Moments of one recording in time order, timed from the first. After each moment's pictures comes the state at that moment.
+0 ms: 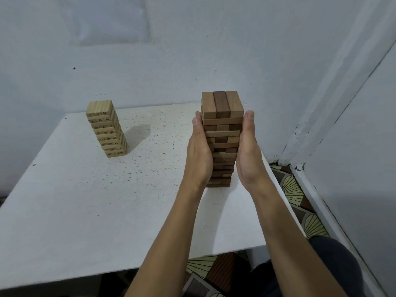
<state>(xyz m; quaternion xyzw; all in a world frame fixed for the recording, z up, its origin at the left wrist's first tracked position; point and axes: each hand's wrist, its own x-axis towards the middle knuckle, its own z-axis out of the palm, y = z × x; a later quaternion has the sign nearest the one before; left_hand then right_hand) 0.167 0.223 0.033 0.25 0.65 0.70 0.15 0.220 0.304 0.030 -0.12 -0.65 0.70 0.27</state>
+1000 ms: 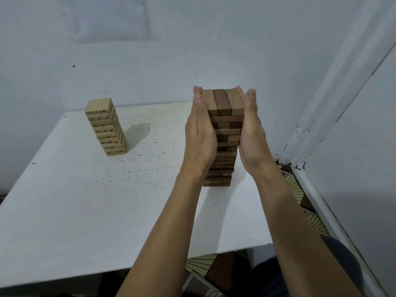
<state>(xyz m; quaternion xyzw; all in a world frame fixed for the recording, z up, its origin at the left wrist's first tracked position) 0.166 0.229 0.069 0.26 0.66 0.70 0.09 0.211 0.314 0.056 -0.13 -0.66 0.69 0.28</state>
